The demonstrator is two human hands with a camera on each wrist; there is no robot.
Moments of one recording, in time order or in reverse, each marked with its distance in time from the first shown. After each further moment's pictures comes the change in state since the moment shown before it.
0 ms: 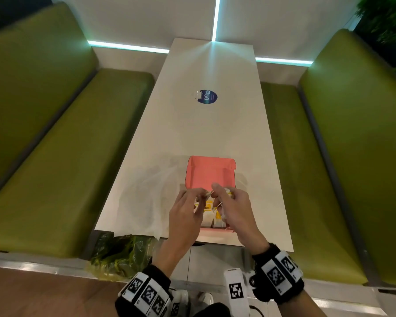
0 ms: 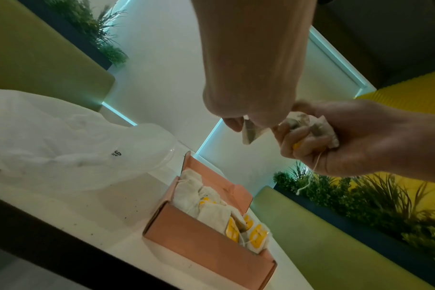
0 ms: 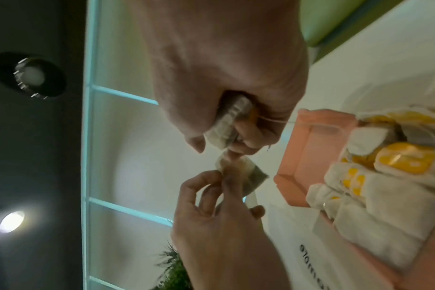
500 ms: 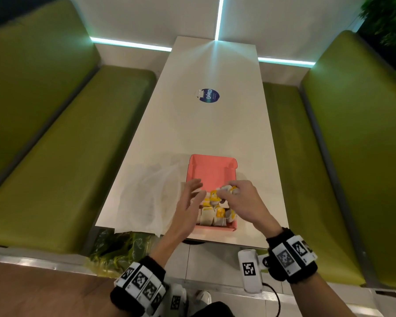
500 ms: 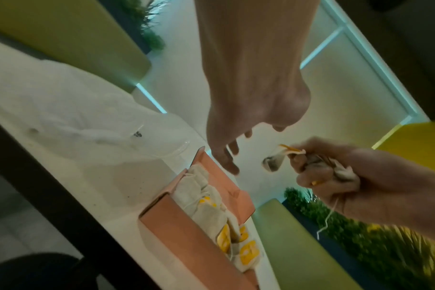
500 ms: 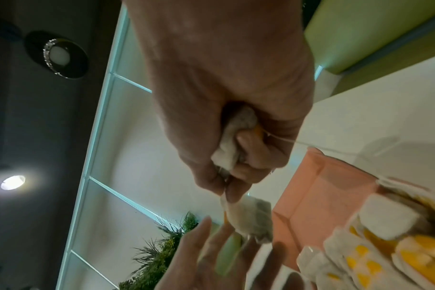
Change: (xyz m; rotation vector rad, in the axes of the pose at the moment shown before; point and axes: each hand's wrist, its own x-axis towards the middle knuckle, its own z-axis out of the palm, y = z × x) left_hand 0.010 -0.001 -0.005 -0.598 -0.295 -0.658; right_hand 0.024 -0.008 -0.026 -0.402 -0.130 -0.069
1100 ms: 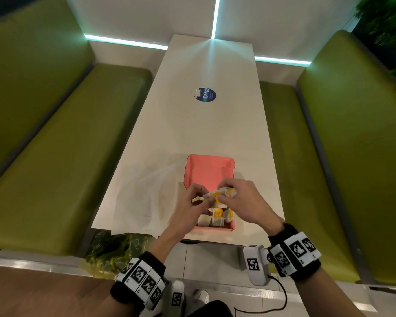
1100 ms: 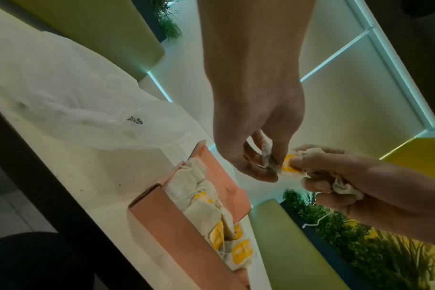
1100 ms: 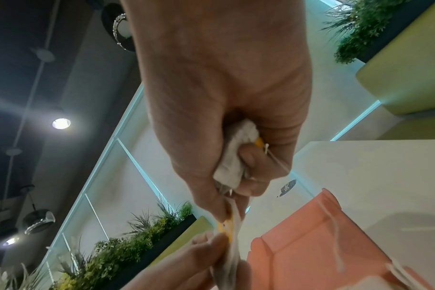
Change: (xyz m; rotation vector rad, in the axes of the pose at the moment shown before) left_hand 0.009 0.003 0.004 -0.121 -0.110 -0.065; right_hand 0.002 -0.004 -0.013 -0.353 -0.098 -0.178
